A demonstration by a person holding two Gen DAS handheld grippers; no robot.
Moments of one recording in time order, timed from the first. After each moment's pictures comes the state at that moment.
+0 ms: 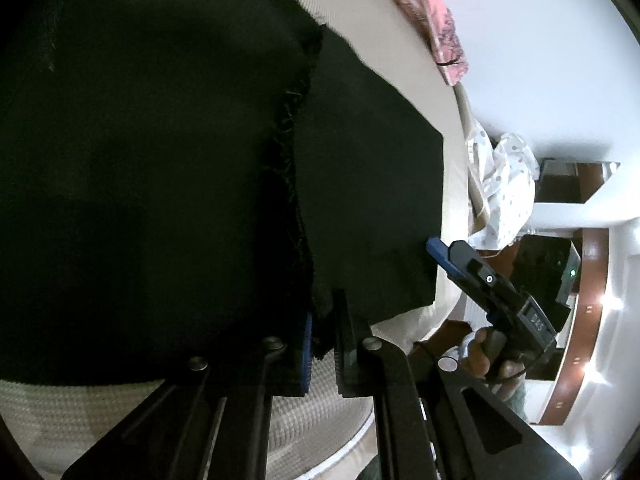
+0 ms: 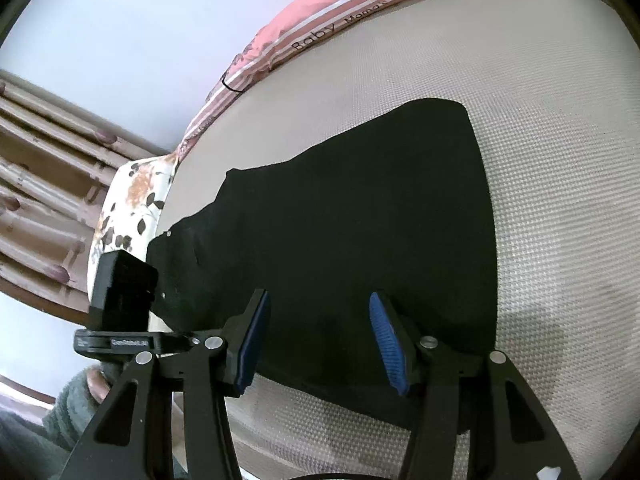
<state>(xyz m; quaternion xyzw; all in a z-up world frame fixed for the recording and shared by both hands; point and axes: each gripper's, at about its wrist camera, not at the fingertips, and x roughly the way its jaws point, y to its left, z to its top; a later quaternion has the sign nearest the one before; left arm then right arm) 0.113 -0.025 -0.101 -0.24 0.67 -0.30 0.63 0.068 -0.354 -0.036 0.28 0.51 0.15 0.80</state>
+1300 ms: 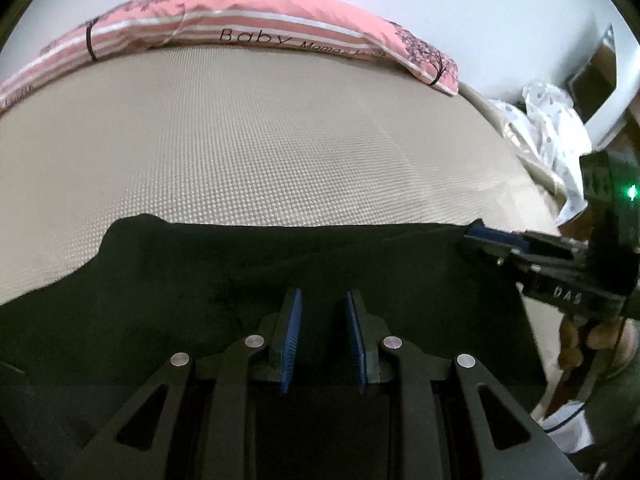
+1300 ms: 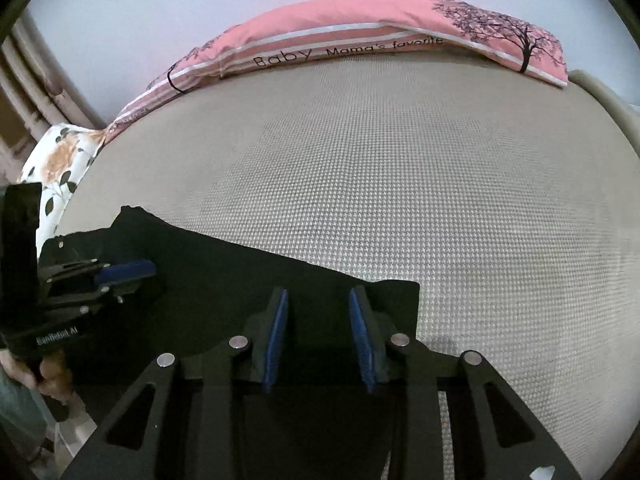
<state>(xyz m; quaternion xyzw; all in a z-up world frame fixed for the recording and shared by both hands) 0.202 -0.106 -0.086 0.00 0.53 -0.31 0.79 0.163 -0.360 -0.054 0.09 0.51 0.07 0.86</state>
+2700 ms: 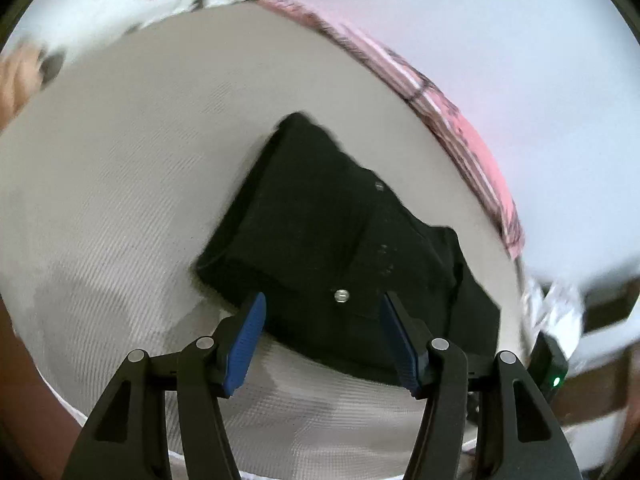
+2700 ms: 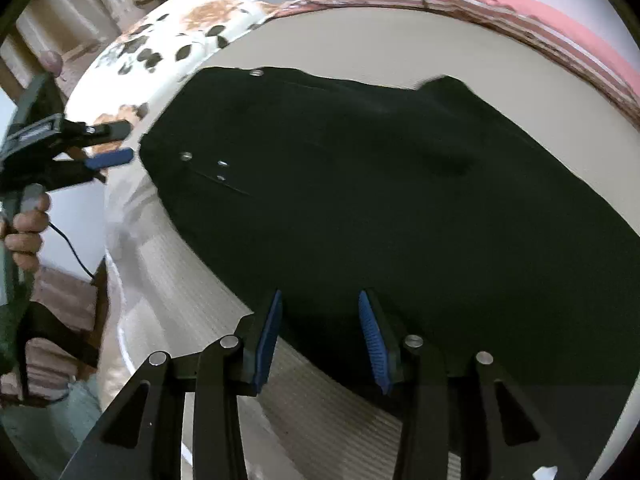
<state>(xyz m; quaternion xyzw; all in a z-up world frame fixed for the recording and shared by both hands) 0.094 0.241 -0.050 -0.31 0.51 -0.09 0.79 0.080 -0.123 -0.050 -0.03 0.55 0.28 0.79</state>
